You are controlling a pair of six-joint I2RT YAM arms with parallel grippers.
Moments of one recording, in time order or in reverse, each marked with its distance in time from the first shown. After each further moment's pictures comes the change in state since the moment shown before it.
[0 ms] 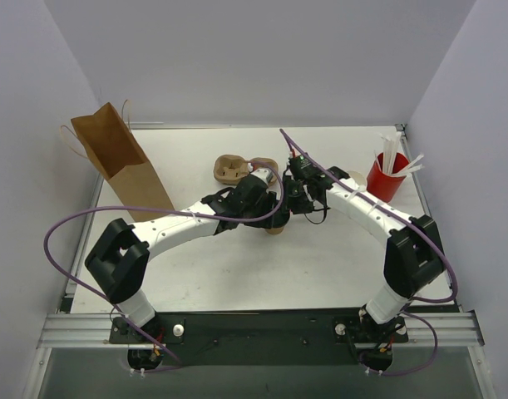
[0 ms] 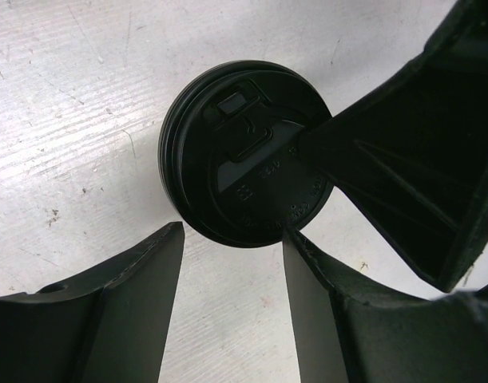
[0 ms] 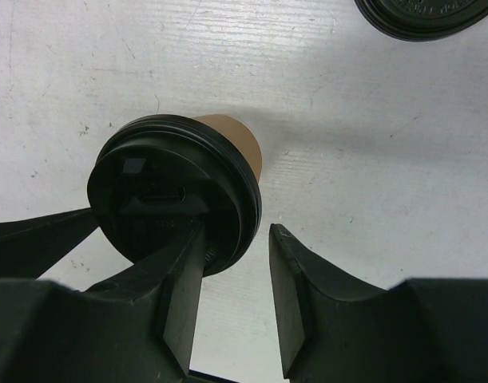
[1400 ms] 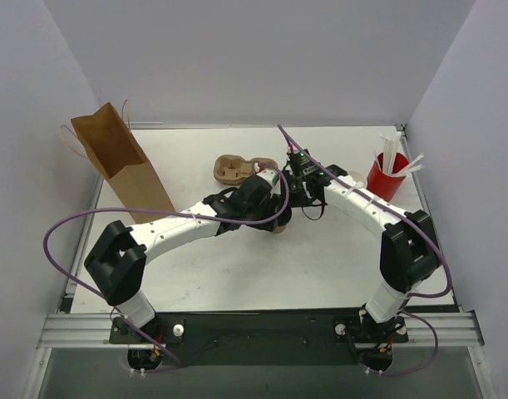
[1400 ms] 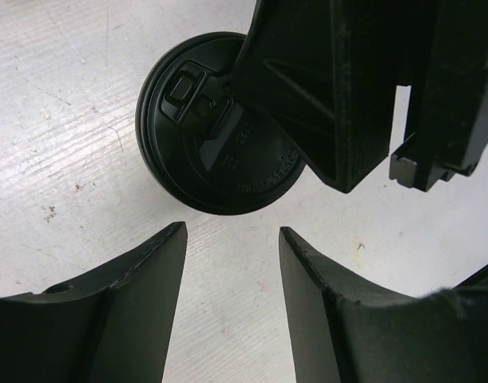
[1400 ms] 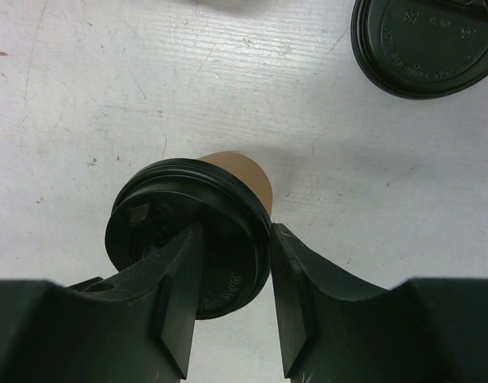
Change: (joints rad) left arm -0.037 -0.013 0.040 -0.059 0.003 0.053; right arm -0.024 0.039 0.014 0.083 -0.005 -0.052
